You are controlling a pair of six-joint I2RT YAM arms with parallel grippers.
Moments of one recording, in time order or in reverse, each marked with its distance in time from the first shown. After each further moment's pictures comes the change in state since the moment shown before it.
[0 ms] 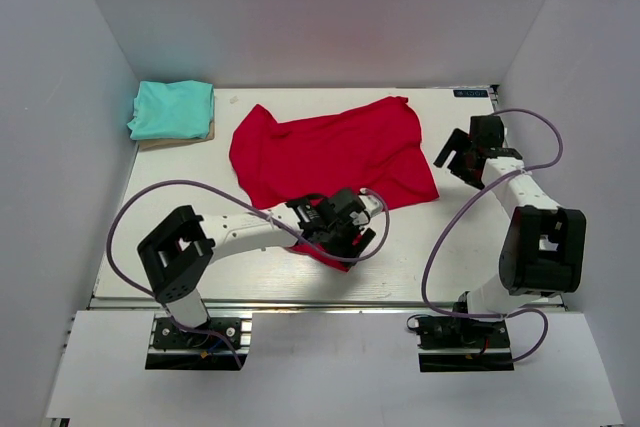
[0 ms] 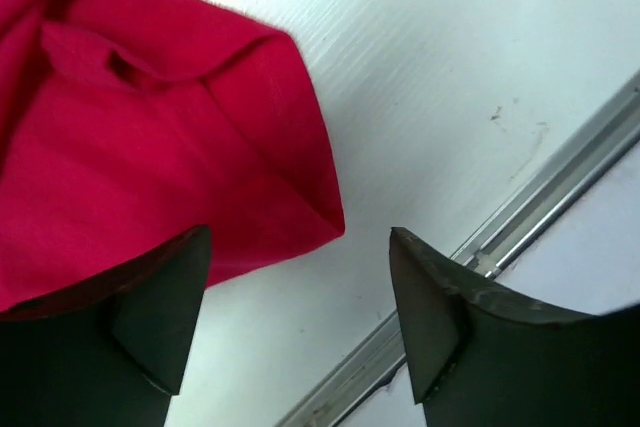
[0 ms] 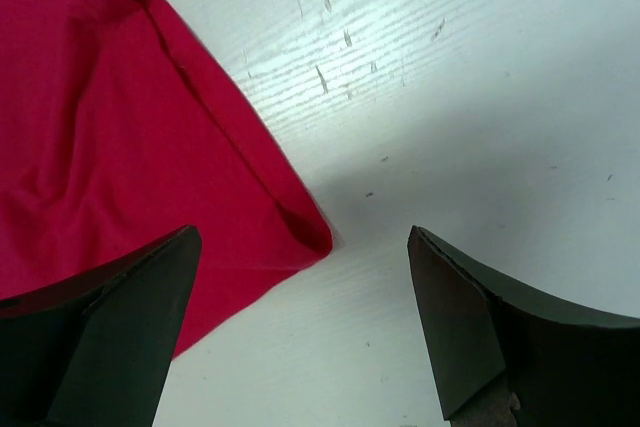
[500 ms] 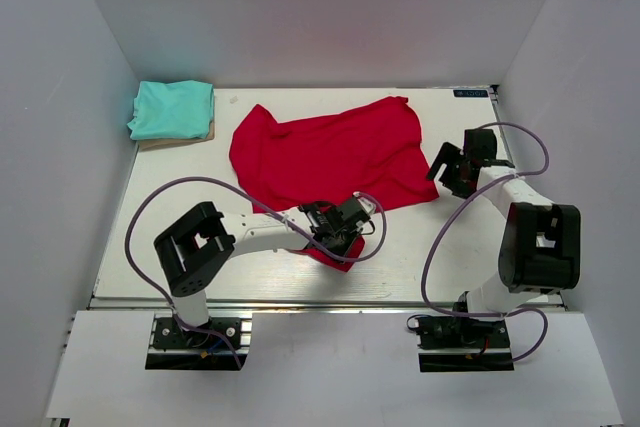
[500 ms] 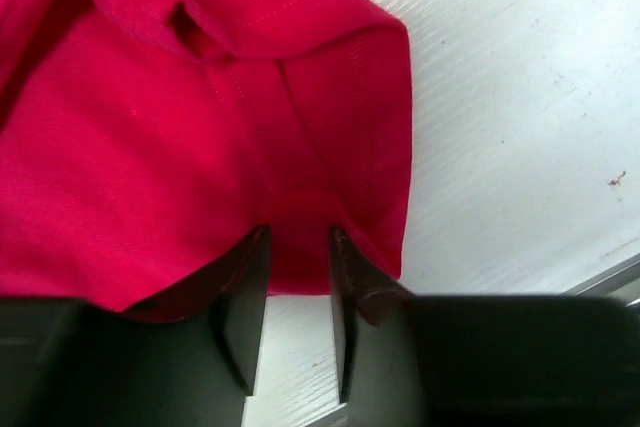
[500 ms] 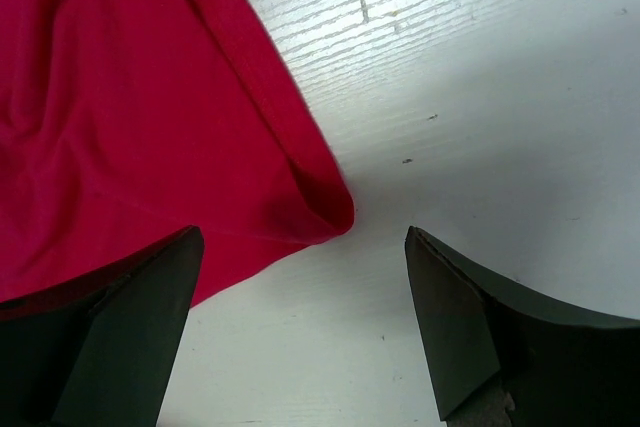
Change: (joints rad) left arm -0.038 0.103 -0.002 -0.023 -0.184 -0.155; right arm -0.001 0.005 -0.126 0.084 -0.133 -0.029
